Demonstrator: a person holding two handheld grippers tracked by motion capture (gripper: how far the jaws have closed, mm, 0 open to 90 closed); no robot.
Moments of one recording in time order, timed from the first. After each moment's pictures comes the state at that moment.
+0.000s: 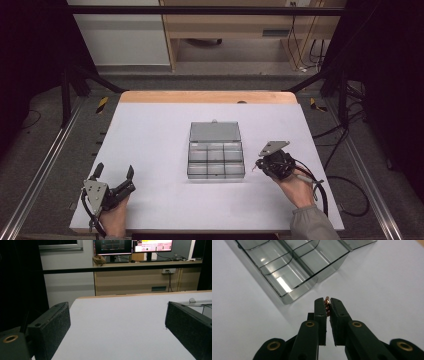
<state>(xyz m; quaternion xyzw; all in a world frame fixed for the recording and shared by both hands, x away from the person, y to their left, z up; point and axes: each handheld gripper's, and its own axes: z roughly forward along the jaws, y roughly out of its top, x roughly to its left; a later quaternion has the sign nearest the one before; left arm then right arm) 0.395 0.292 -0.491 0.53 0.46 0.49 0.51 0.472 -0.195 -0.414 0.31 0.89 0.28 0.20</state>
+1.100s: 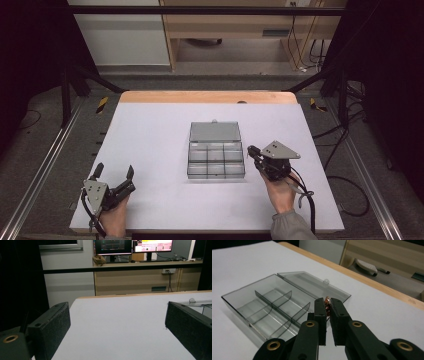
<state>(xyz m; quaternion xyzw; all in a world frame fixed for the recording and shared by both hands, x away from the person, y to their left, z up) 0.395 0.292 -0.491 0.53 0.46 0.49 0.51 0.450 -0.175 -0.403 0.36 0.76 0.45 0.31</state>
